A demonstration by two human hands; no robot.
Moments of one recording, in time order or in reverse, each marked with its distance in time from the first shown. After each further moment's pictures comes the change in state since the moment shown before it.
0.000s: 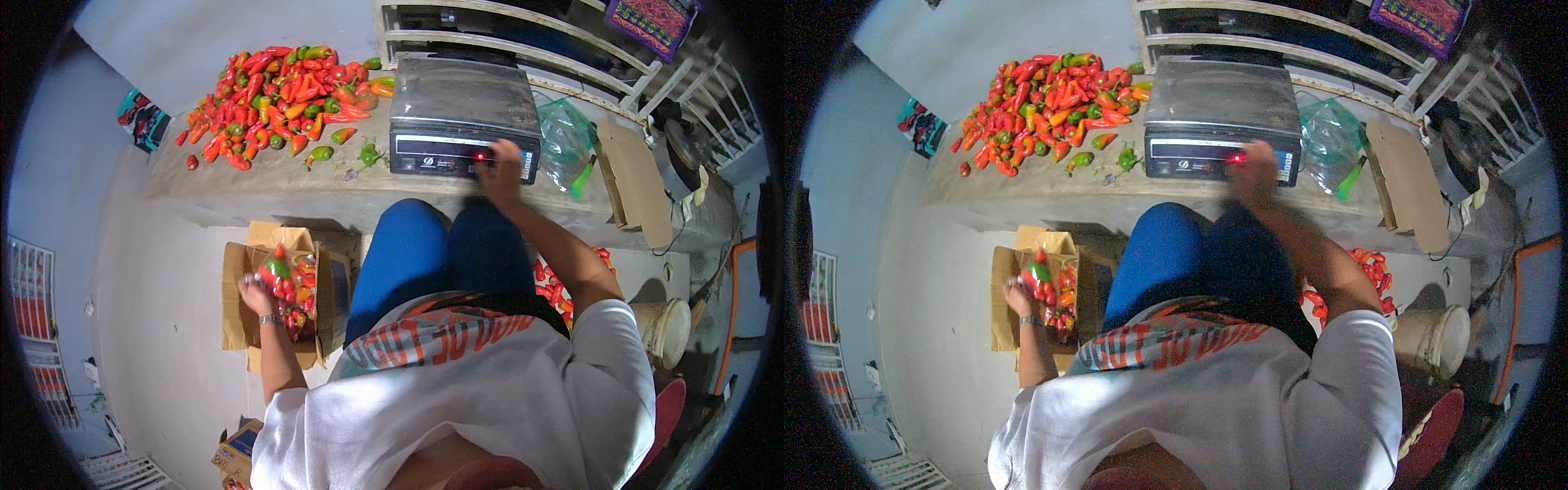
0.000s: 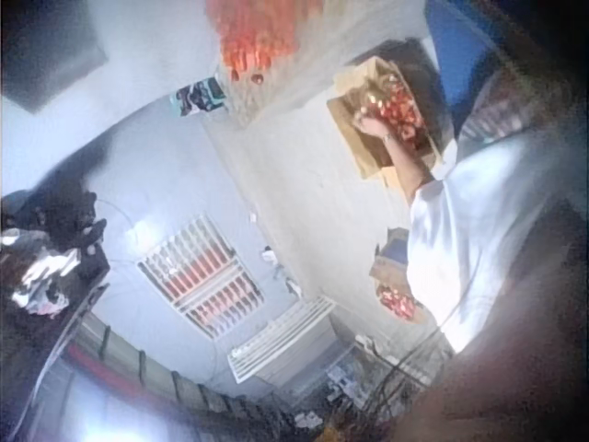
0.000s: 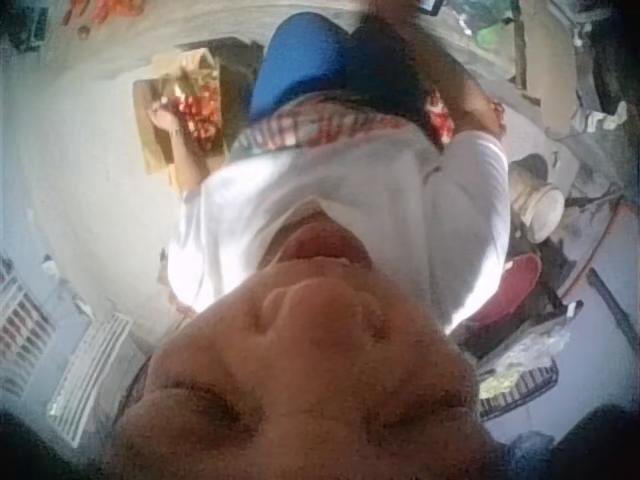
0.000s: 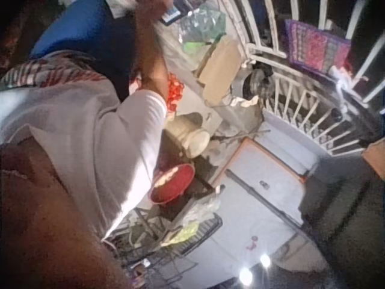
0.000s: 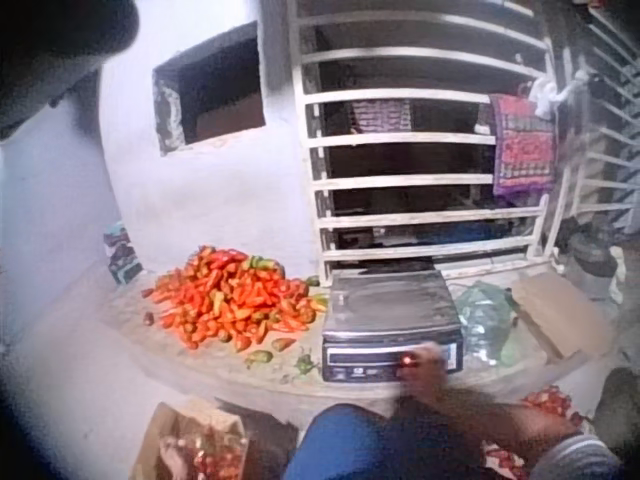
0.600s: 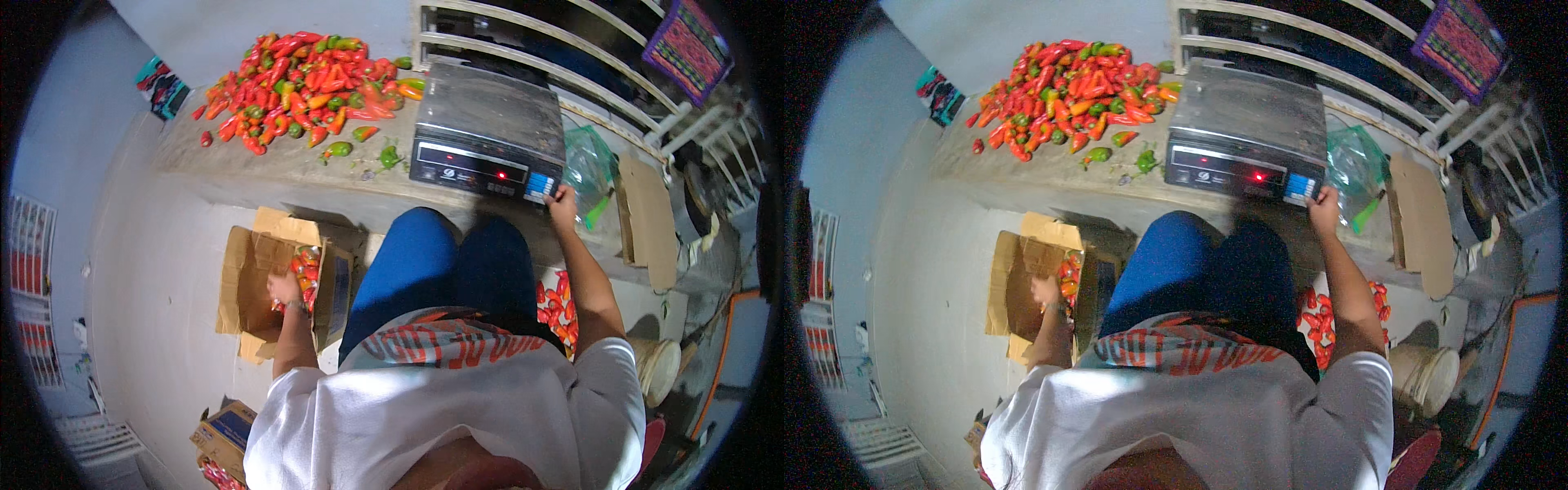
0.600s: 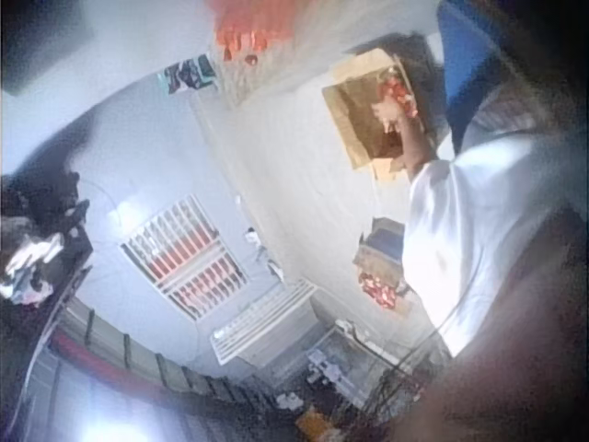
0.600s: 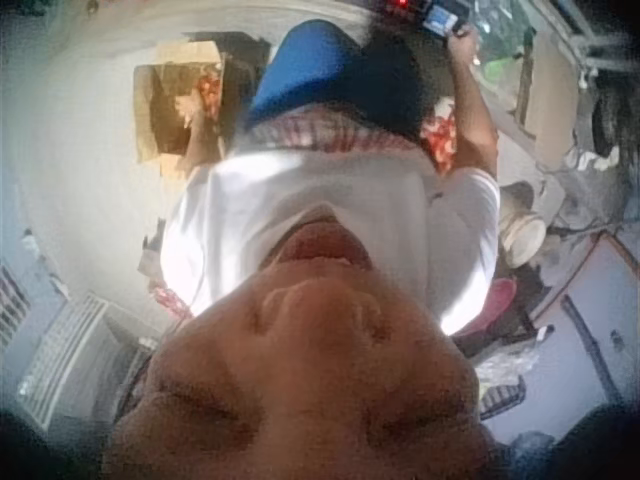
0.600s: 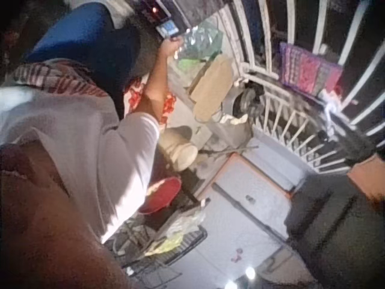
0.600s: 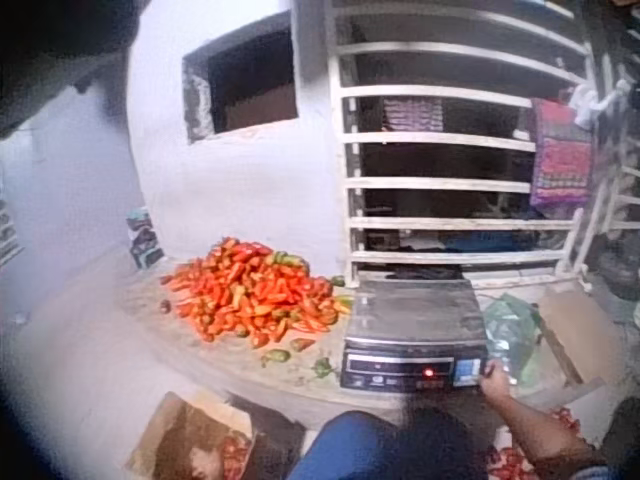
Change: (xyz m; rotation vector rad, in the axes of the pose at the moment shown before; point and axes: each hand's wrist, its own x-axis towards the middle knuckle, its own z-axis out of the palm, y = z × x) left_hand -0.026 -0.073 0.026 1.398 0.159 -0.220; right_hand -0.057 0.122 -0.038 0.009 -0.336 0.958
